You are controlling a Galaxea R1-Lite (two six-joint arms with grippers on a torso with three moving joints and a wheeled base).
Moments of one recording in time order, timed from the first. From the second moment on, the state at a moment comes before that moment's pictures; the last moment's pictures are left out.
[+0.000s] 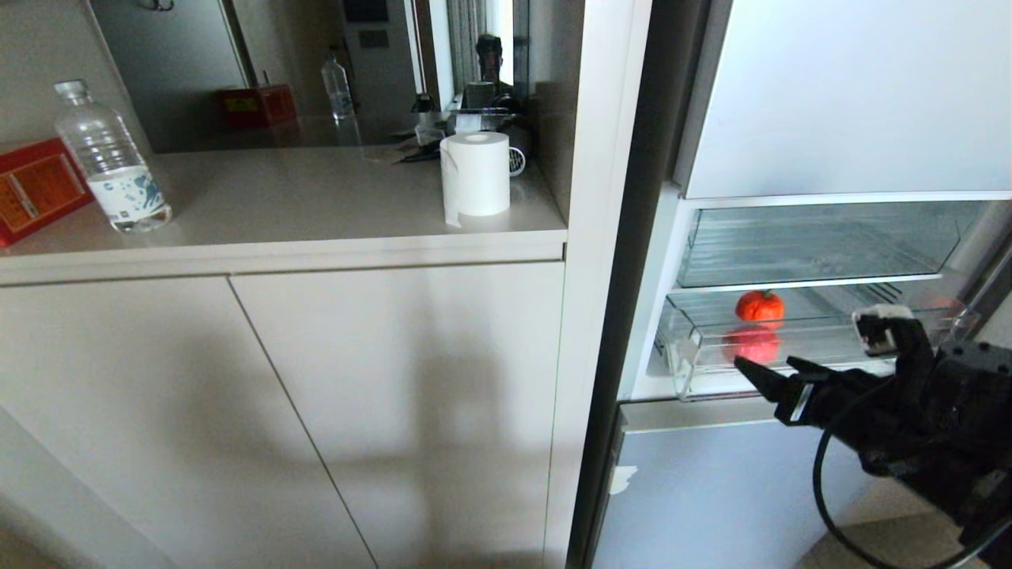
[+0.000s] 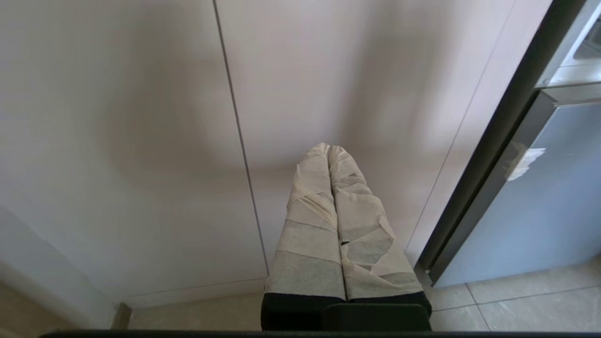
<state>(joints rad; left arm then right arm) 0.00 0.00 -0.01 0.03 0.00 0.02 0.14 1.74 -0.34 -1.27 0.04 0.16</state>
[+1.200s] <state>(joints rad) 0.00 0.00 -0.01 0.03 0.00 0.02 -0.10 2.07 -1.31 -0.27 0.06 -0.02</state>
